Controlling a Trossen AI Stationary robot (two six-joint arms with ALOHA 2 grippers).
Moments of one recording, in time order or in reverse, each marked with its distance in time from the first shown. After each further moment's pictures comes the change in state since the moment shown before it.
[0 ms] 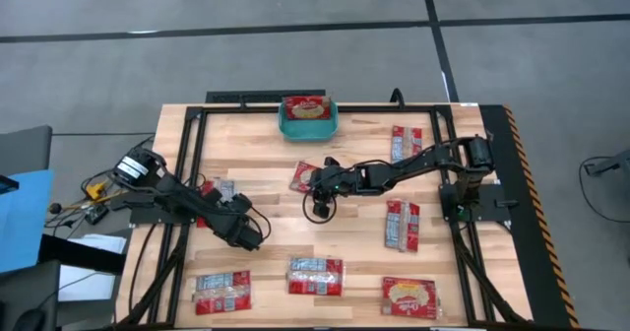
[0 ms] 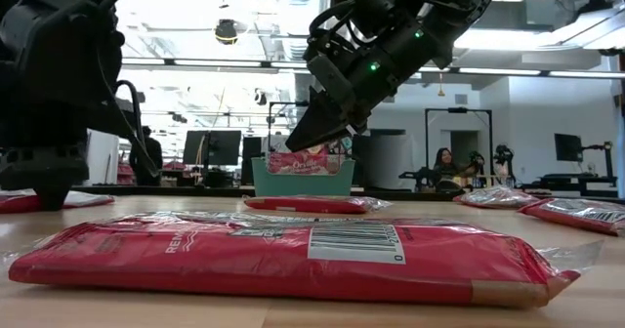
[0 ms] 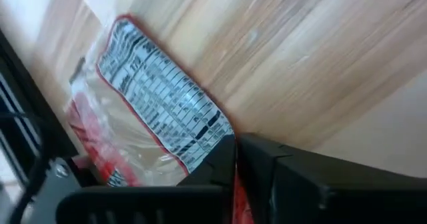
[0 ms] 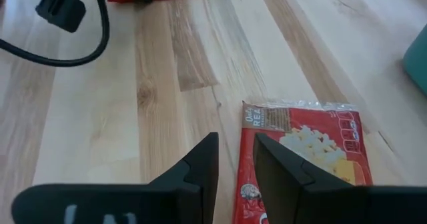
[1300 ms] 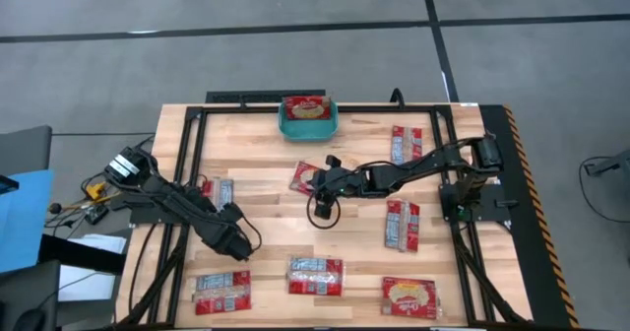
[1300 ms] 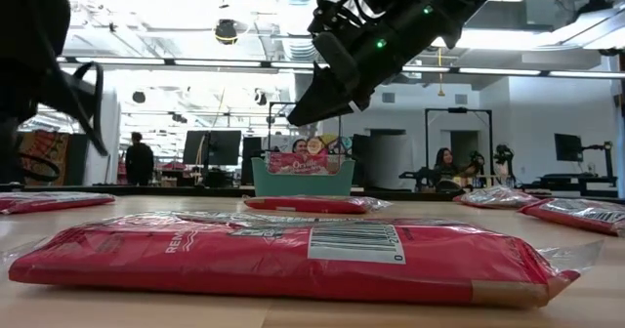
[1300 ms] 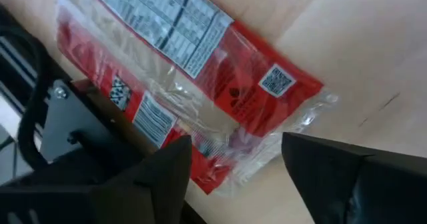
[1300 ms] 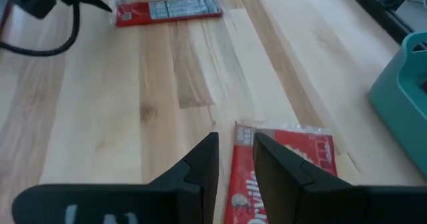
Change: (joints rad) left arm -0.131 -0.061 0.034 -0.133 0.232 -0.040; right arm 0.036 -0.067 0.000 -0.024 0.091 -0.069
